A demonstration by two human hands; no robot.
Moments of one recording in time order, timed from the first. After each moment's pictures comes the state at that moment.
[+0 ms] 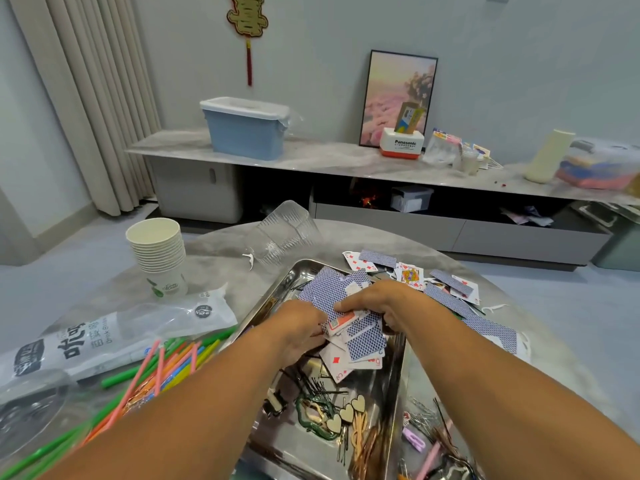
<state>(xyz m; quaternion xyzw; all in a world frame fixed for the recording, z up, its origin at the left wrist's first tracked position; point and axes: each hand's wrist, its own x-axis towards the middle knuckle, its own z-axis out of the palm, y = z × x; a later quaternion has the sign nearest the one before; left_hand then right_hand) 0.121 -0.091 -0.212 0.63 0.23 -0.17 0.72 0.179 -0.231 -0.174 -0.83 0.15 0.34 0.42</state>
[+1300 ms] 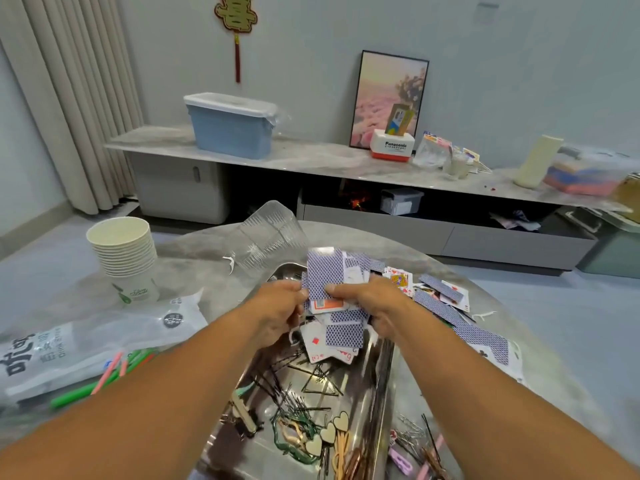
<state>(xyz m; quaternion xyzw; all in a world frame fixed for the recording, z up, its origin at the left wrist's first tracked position) 0.177 -0.080 -0.231 0.66 0.18 -0.13 0.72 0.190 -0.243 -0.194 -0.71 0.10 0.17 0.68</state>
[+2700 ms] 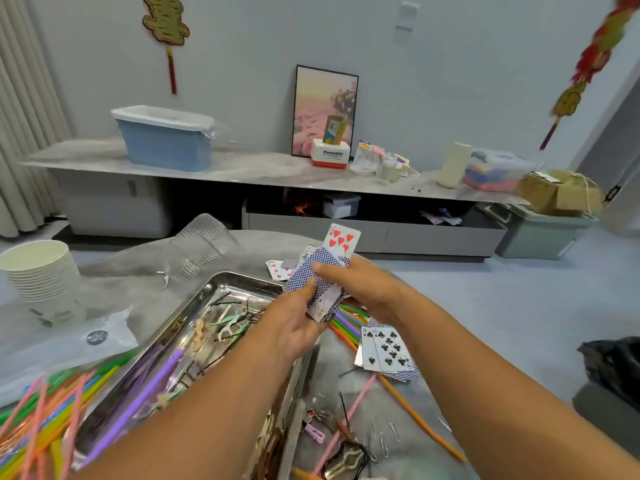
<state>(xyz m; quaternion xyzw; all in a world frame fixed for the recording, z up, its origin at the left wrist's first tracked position) 0.129 -0.215 -0.164 0.35 0.18 -0.17 0.90 0.150 -0.336 -0.131 -0.78 -0.01 0.15 0.60</state>
